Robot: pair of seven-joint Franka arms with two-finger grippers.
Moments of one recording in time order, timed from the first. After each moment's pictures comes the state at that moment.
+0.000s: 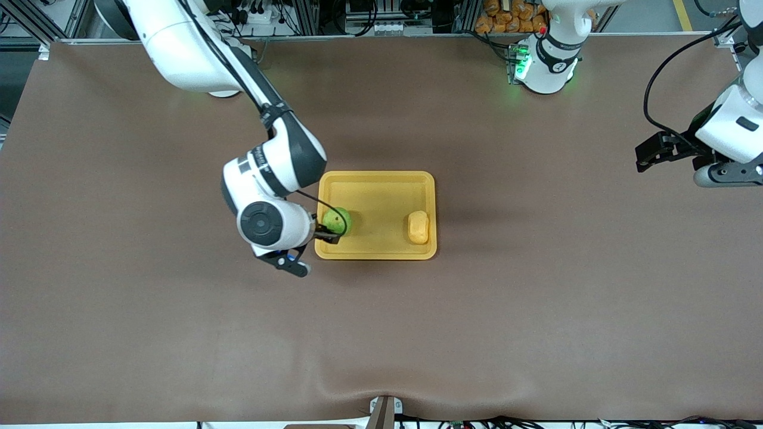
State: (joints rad) left arm 0.14 0.02 -0.25 -1.55 0.12 1.58 -0.10; right arm 0.46 0.71 0.01 -1.25 0.17 1.73 0.85
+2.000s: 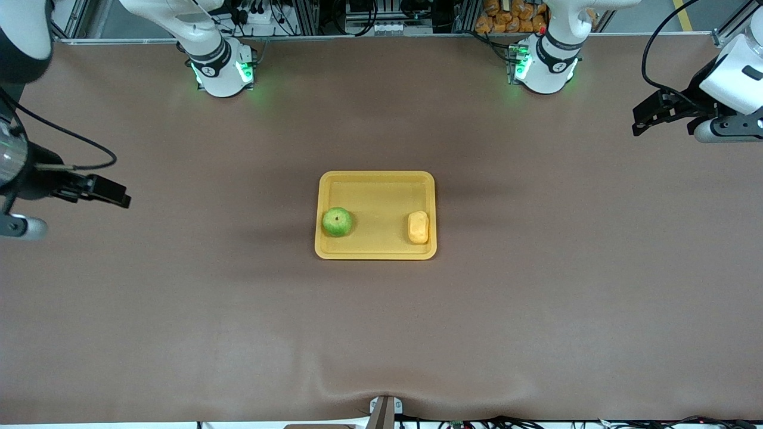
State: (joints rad) left arm -0.09 -0.11 -0.02 -1.66 0.06 1.53 -0.10; right arm 0.09 0.30 -0.04 -1.13 0.05 1.36 0.18
